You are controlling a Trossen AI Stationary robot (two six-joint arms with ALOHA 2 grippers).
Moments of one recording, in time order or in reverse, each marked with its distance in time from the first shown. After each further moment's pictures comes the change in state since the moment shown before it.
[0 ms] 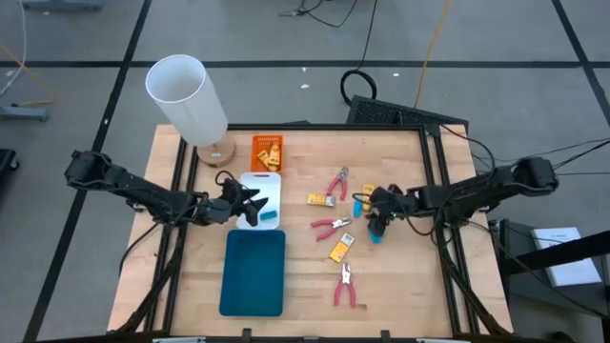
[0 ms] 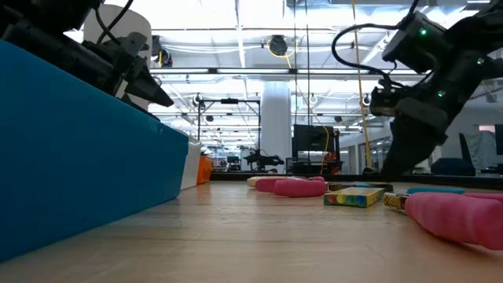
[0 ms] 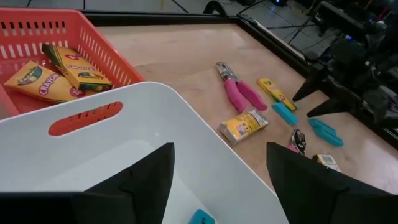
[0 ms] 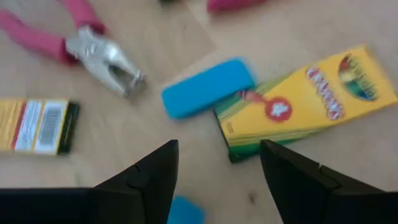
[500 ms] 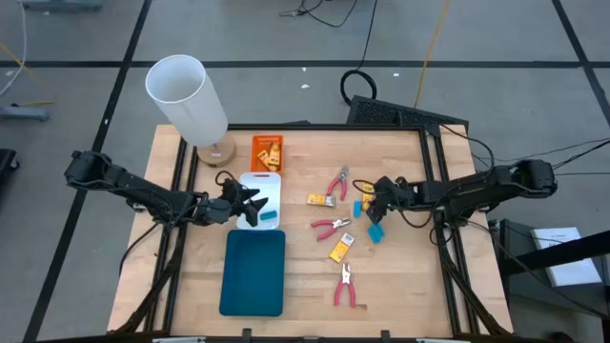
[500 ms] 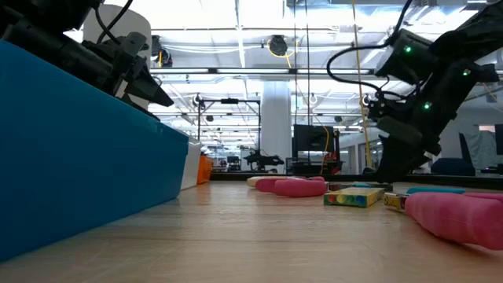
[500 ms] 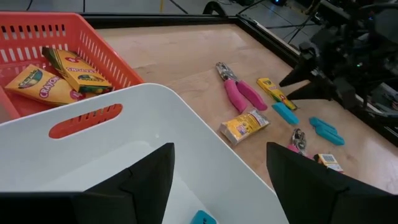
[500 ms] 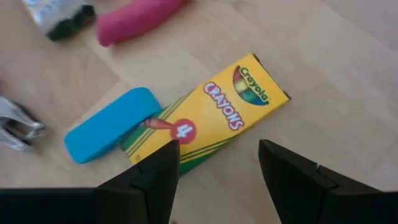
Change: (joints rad) left arm 0.000 0.000 0.000 0.003 -0.002 0.015; right arm -0.117 0.030 0.002 -0.055 0.121 0.084
